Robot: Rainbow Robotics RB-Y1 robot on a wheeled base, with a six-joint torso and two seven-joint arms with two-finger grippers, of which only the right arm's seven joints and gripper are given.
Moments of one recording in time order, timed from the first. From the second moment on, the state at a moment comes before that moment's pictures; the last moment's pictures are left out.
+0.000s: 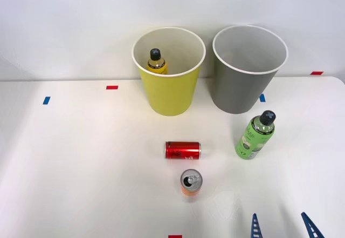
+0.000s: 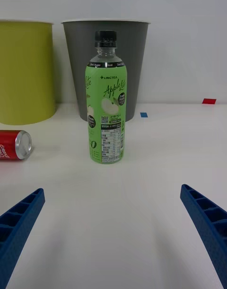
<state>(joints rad) 0.92 -0.26 0.37 -1.81 -0.22 -0.78 1.75</state>
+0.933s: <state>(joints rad) 0.92 -0.26 0.37 -1.81 -0.22 -0.78 1.75</state>
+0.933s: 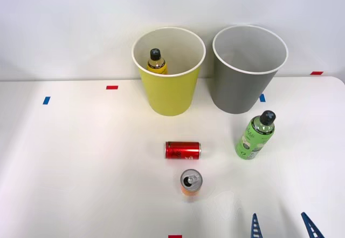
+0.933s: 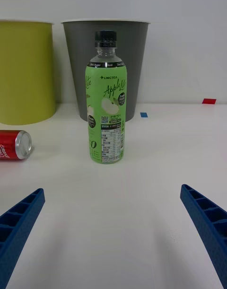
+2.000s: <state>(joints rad) 0.88 -0.27 0.30 -1.74 -0.16 -0.86 1.74</state>
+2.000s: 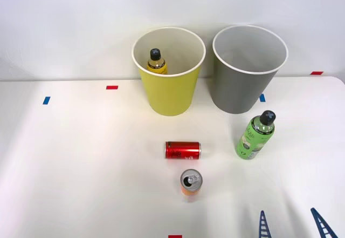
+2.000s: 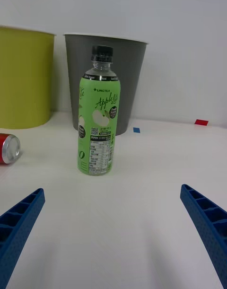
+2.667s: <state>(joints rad) 0.77 -0.31 0.39 -1.74 -0.29 -0.83 1.75</state>
